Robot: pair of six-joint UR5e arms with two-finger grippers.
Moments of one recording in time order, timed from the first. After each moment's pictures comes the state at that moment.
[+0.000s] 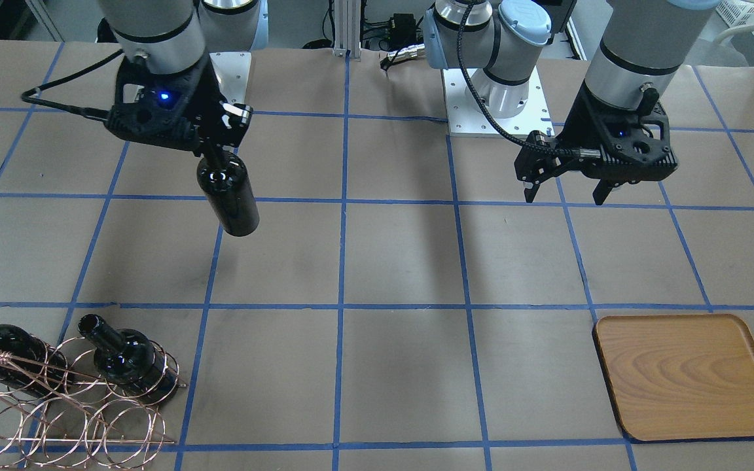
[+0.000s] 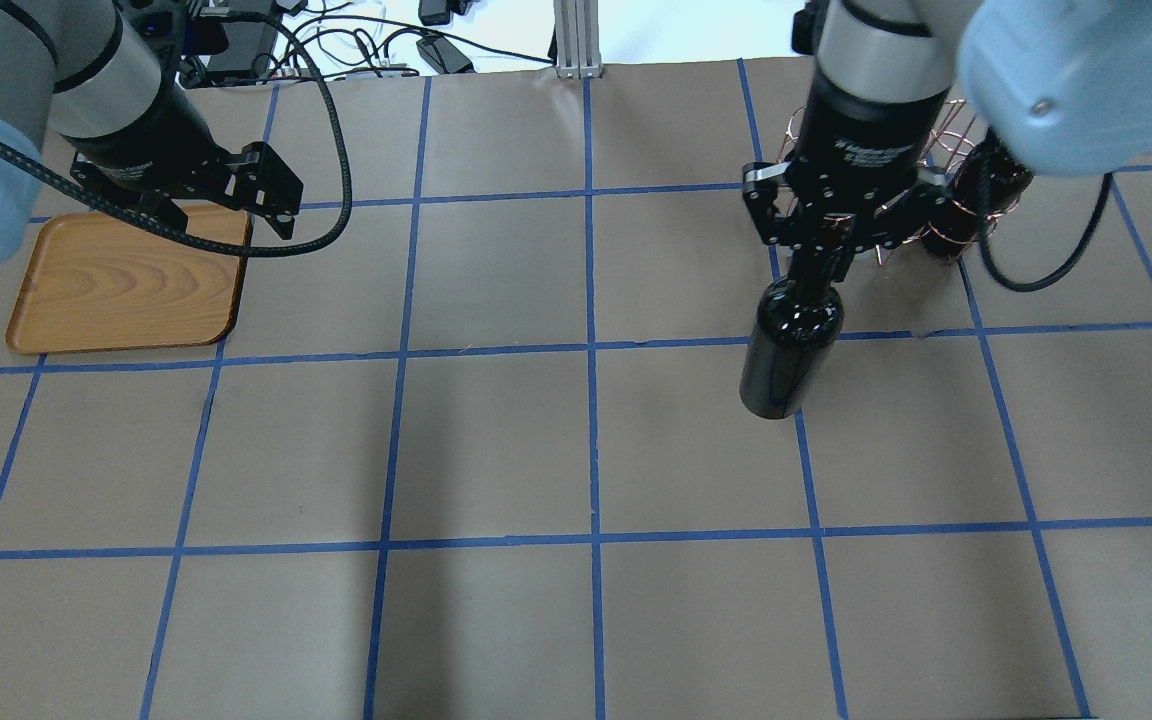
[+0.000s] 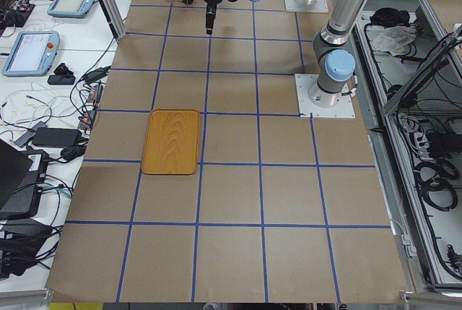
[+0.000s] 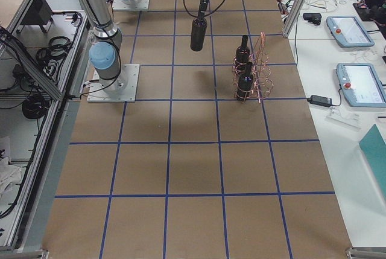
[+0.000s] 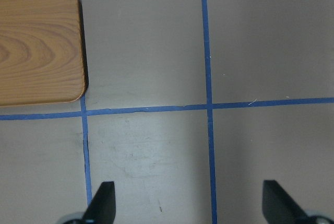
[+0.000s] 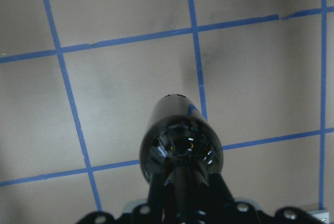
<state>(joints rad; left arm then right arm) -1.47 -1.55 -1.64 -1.40 1.60 0.13 1.76 -1.52 1.53 -1.48 -1.59 0.35</state>
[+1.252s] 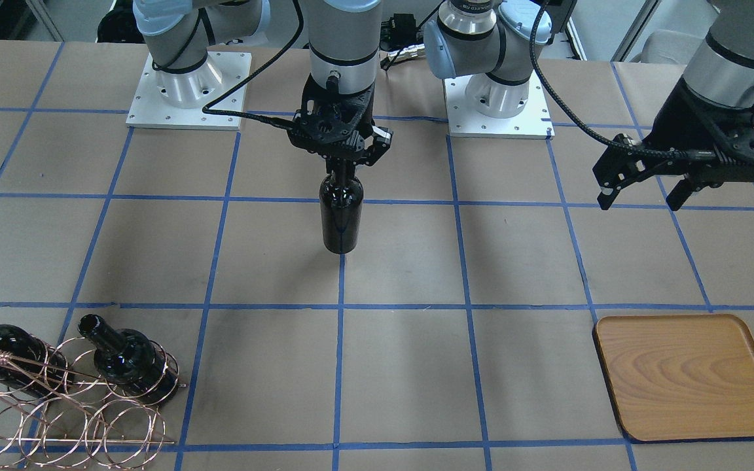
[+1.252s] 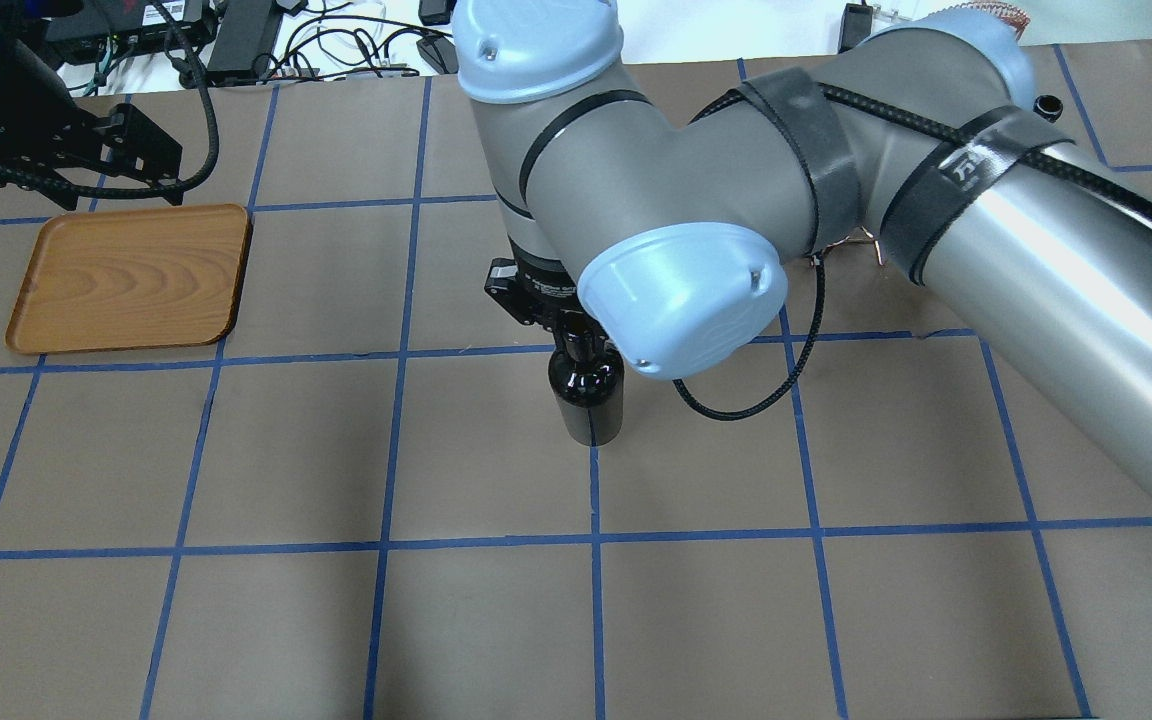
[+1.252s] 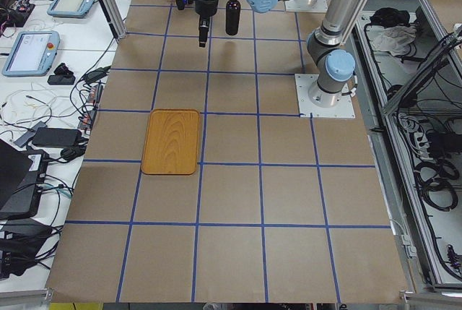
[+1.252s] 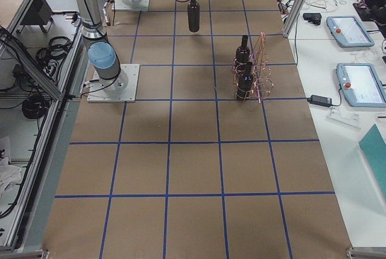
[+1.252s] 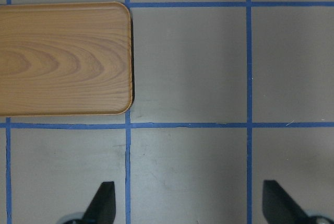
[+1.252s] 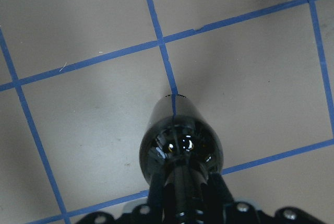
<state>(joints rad) -1.29 -1.56 -1.60 -1.40 1.55 0.27 2.06 -1.39 1.54 -1.73 -1.58 0.76</state>
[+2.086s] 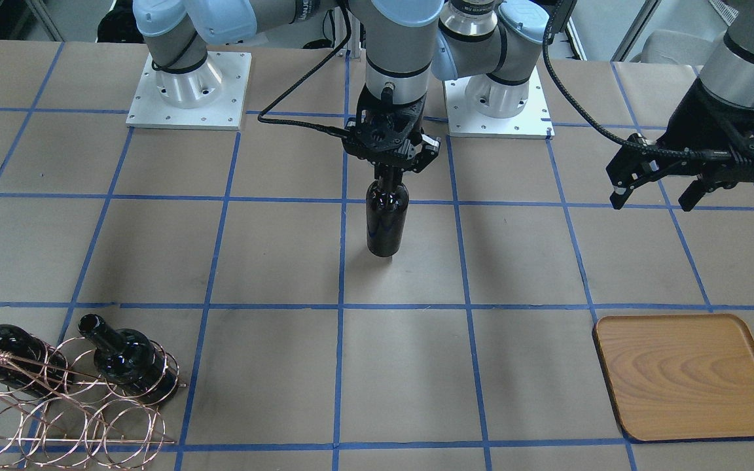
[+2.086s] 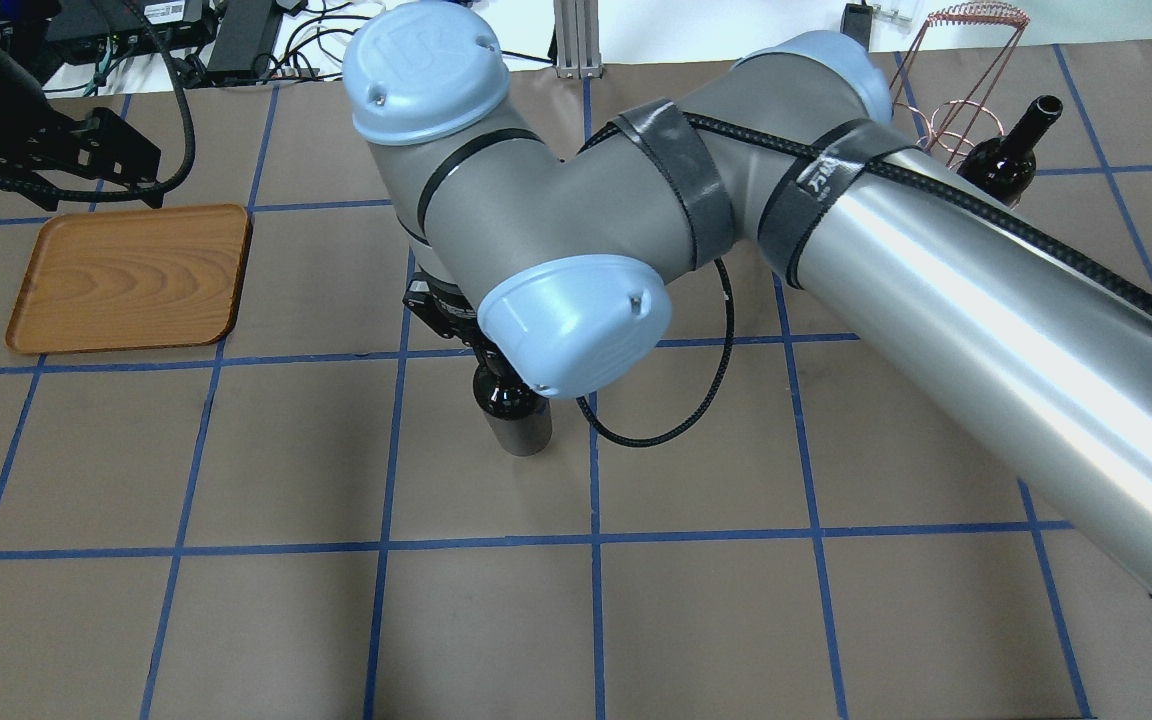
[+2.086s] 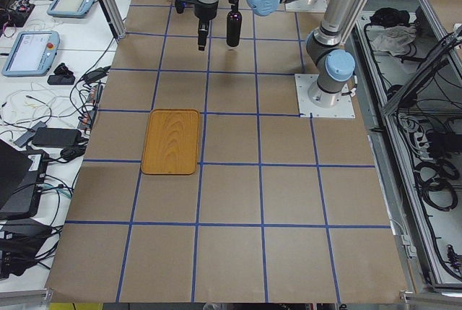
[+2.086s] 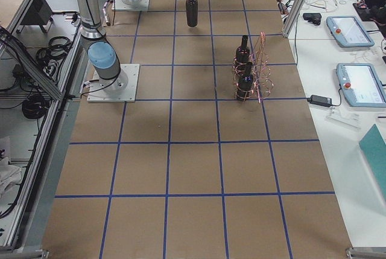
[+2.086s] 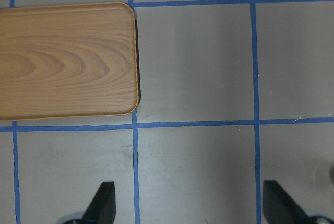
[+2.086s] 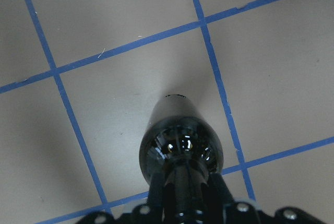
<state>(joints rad) -1.27 -1.56 -1.60 -1.41 1.54 0.31 2.15 -1.30 1.47 -1.76 -1.55 0.87</state>
